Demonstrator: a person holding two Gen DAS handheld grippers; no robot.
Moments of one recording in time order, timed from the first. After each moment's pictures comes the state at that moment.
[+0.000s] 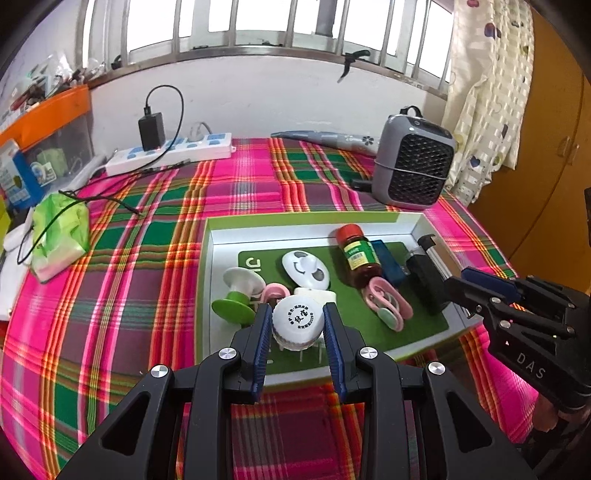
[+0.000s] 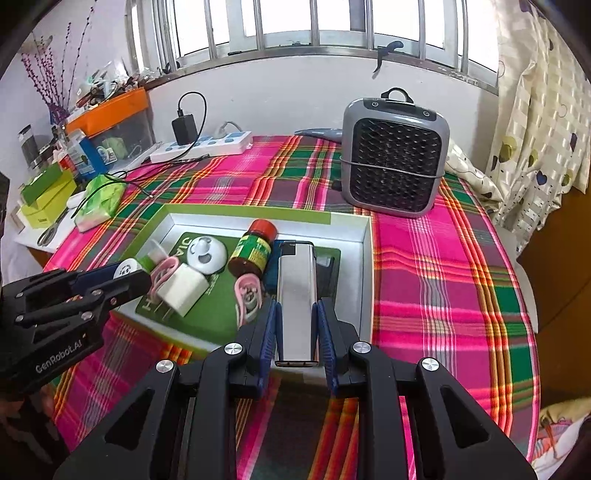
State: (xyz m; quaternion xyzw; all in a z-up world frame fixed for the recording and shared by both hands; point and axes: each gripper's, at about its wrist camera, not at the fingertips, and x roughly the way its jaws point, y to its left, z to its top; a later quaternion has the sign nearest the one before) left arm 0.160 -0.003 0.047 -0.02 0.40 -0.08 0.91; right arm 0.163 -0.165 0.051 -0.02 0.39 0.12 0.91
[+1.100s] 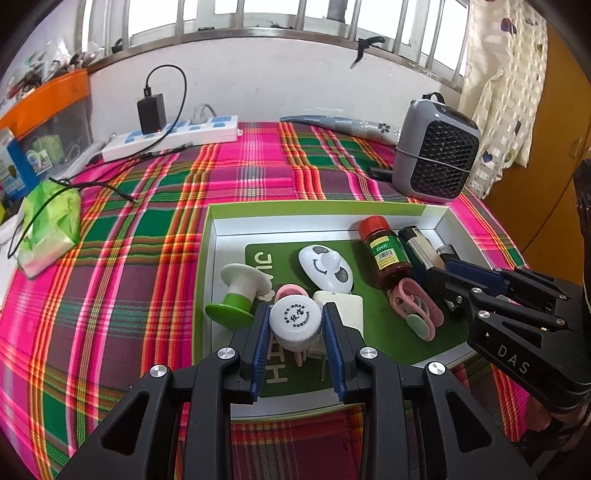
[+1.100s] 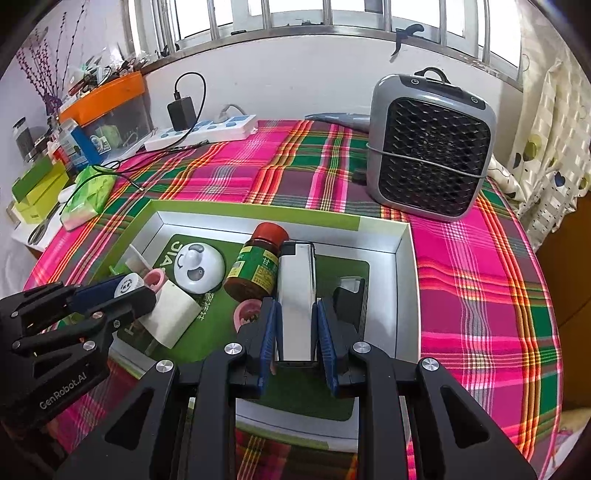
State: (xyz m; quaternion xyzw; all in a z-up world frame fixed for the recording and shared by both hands) left arm 0.182 0.002 0.028 -0.02 0.42 -0.07 0.91; right arm 0.203 -0.144 0.029 -0.02 0.41 0.13 0.90
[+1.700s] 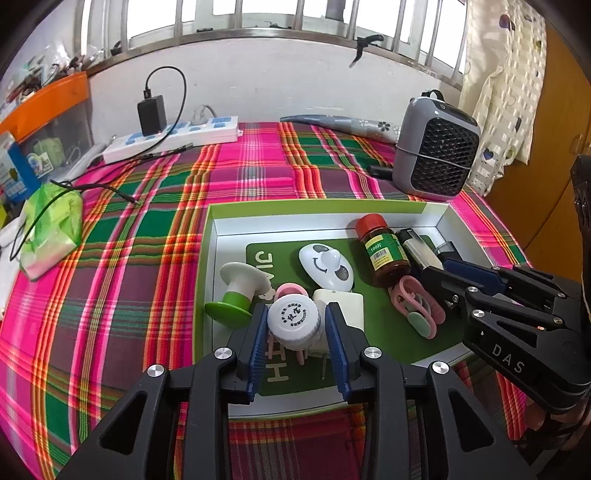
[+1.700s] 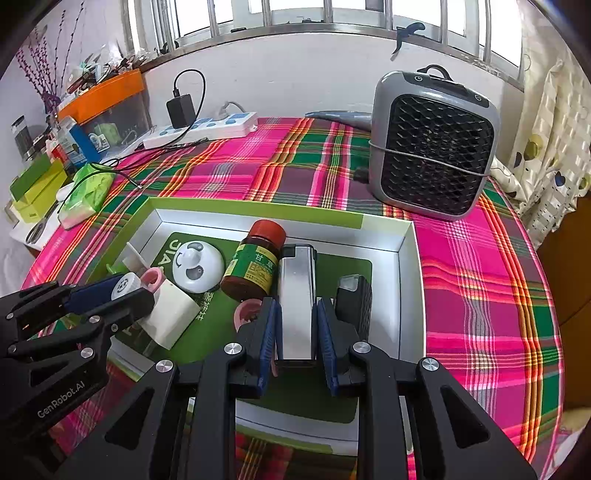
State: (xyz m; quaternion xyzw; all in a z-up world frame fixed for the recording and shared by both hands) left arm 0.182 0.001 0.028 -0.01 0.42 -0.06 0.91; right arm 0.205 -0.143 0.026 -0.03 0.42 0.13 0.90
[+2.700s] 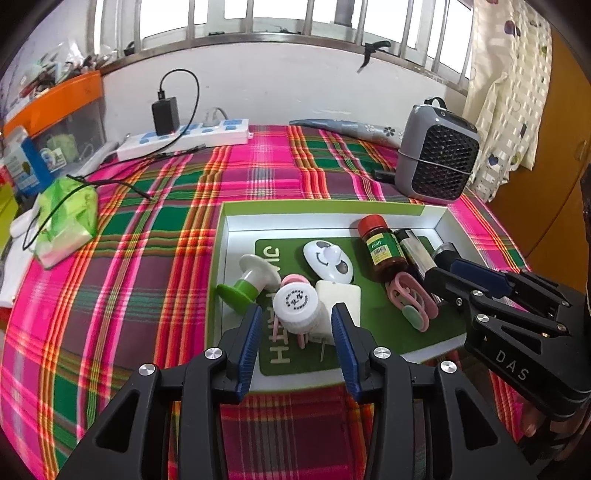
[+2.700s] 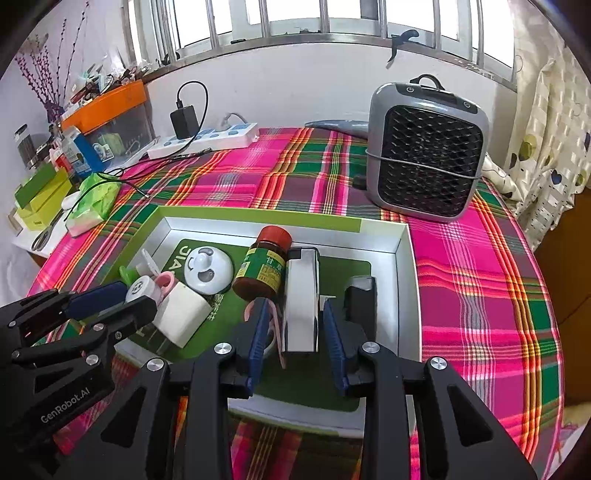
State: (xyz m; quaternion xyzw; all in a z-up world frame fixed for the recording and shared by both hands) left arm 0.165 0.002 0.037 -0.02 0.42 -0.04 0.91; right arm 0.192 -0.145 0.035 -0.01 0.40 0.13 0.91
